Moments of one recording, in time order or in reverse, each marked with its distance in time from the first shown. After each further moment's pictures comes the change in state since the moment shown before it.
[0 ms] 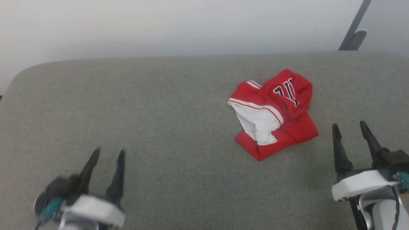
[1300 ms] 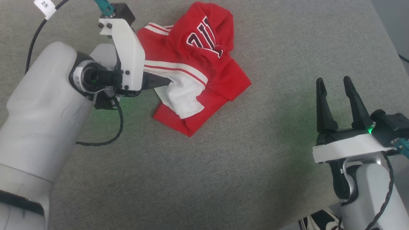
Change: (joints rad) left arm -1.079 0.162 -0.621 0.451 -0.792 0.109 1.272; right arm -0.185 0.073 0.072 -0.028 0.155 0.000 0.000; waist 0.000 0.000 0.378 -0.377
